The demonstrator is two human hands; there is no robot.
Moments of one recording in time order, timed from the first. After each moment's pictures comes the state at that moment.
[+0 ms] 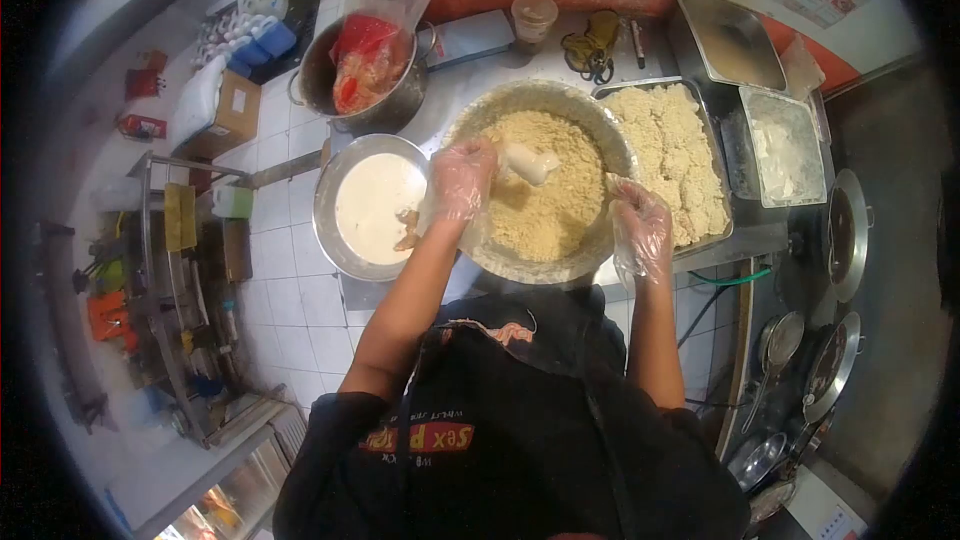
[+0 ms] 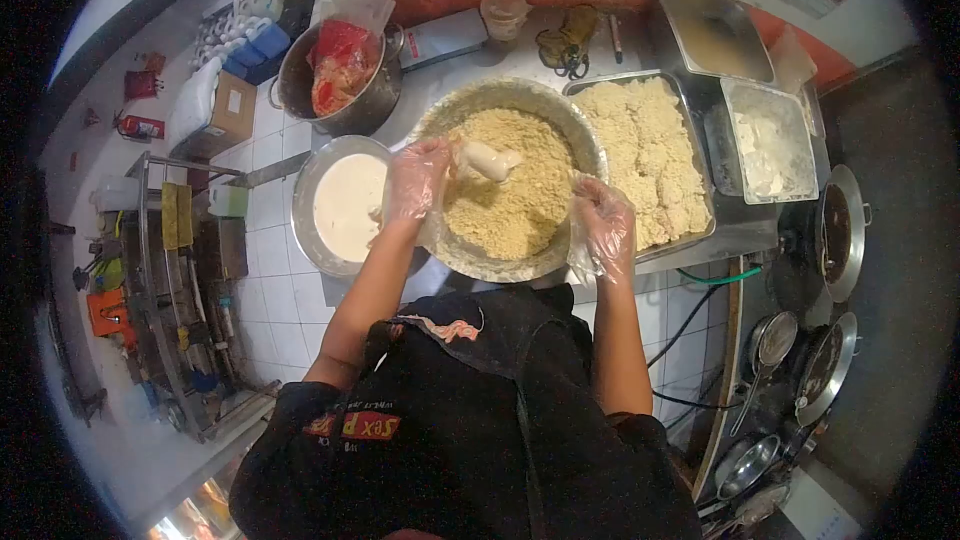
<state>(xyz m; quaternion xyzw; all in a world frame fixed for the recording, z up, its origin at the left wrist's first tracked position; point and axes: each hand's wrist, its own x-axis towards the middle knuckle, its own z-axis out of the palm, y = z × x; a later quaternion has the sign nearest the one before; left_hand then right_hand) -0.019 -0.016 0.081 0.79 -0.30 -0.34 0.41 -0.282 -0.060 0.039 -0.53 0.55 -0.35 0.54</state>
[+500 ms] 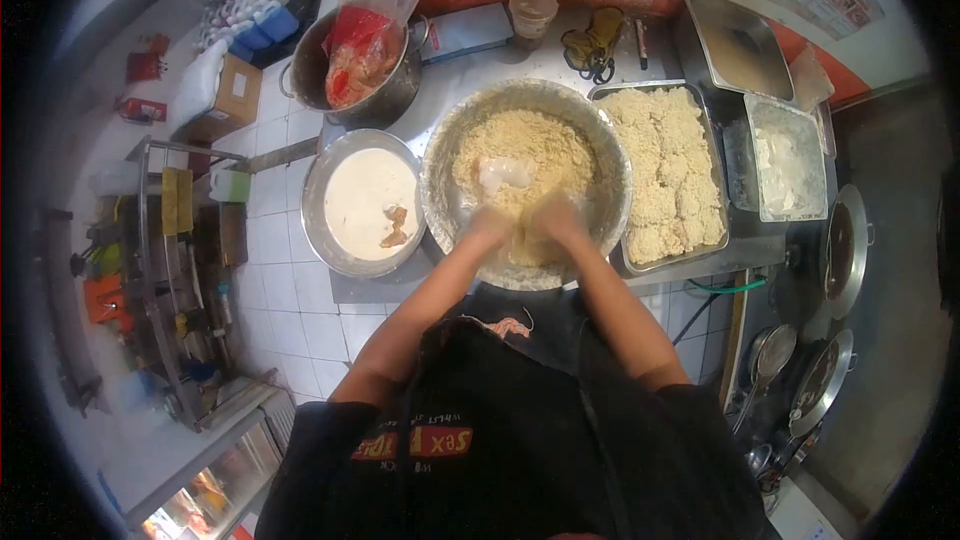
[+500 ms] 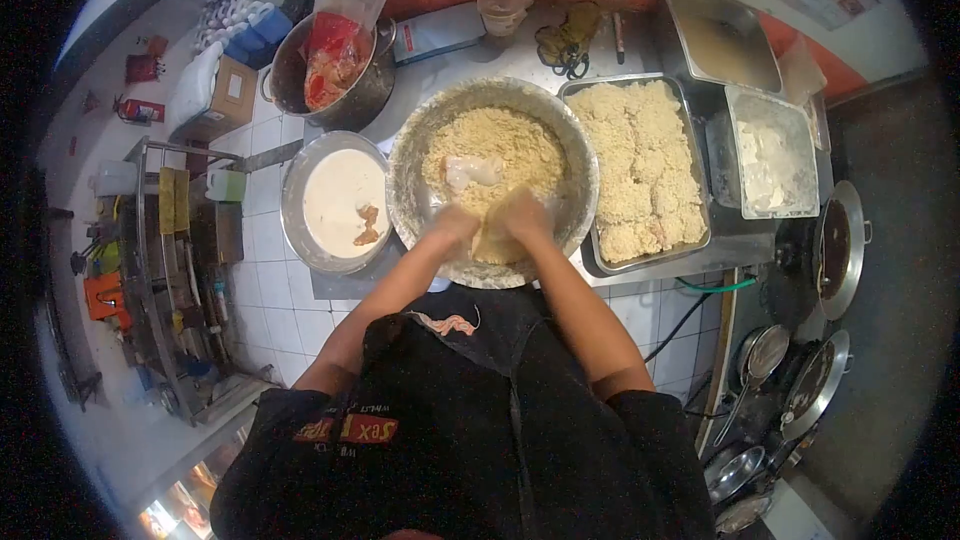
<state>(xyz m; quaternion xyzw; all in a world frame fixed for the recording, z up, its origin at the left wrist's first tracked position) -0.062 -0.006 -0.049 0.78 -0.48 -0.40 -0.04 -0.204 -0.067 -0.084 -0.77 0.57 0.01 0.29</state>
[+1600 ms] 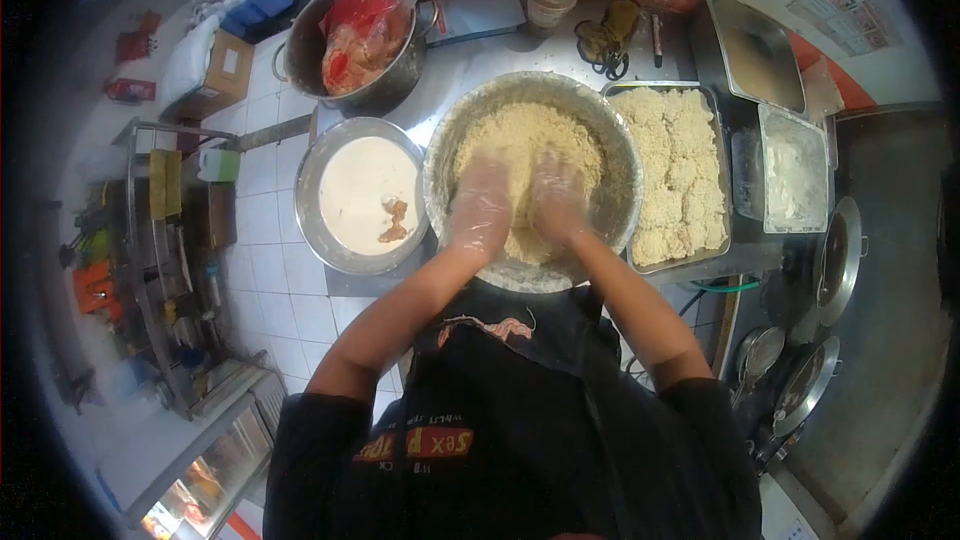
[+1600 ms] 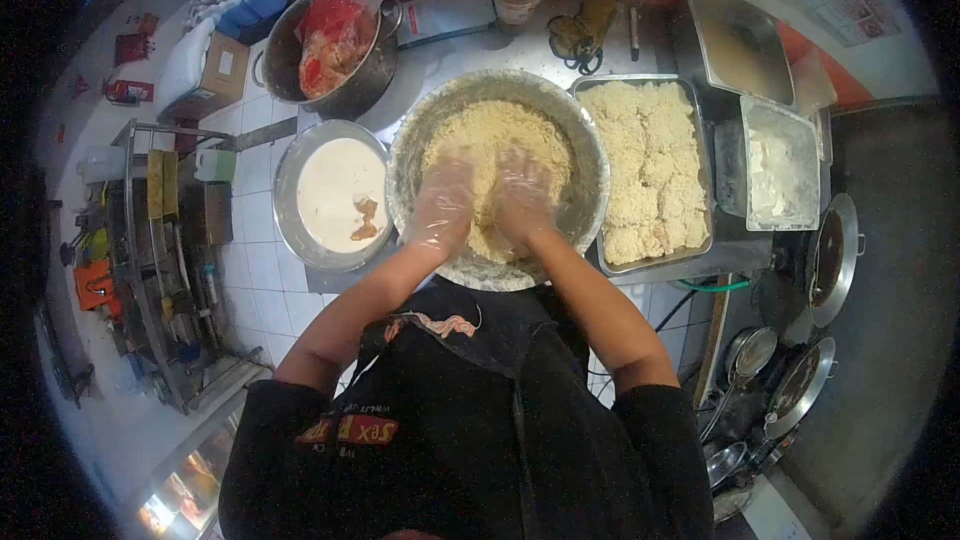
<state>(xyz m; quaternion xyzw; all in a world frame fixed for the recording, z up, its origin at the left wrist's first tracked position) -0.045 0.008 -0.031 0.71 -0.69 -0.10 0.08 -0.177 -0.075 -0.024 -0.92 0.33 0.11 0.18</state>
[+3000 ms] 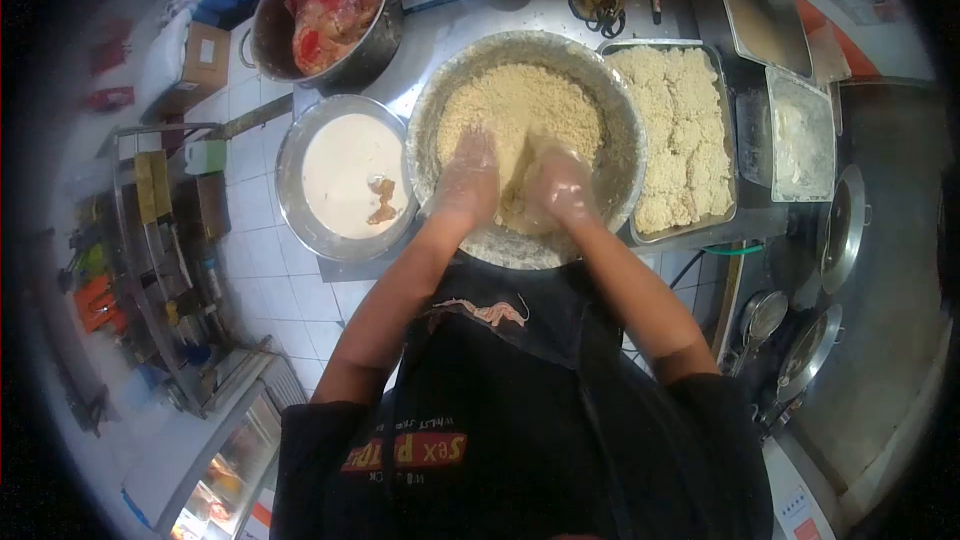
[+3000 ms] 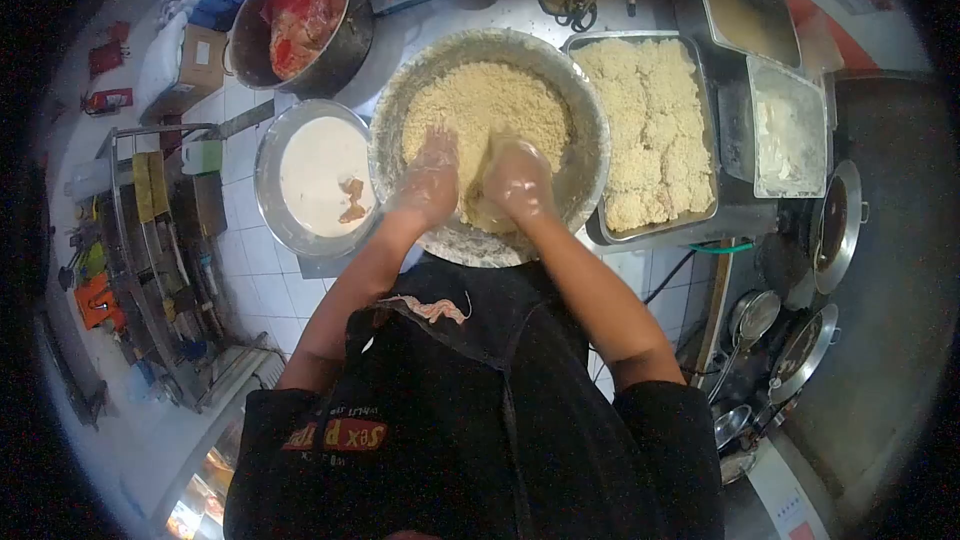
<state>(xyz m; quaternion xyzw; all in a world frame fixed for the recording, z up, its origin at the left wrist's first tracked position) -0.035 0.003 -0.007 0.71 -0.67 -0.22 -0.01 -0.177 -0.075 -0.029 -0.88 0.41 0.10 0.23</state>
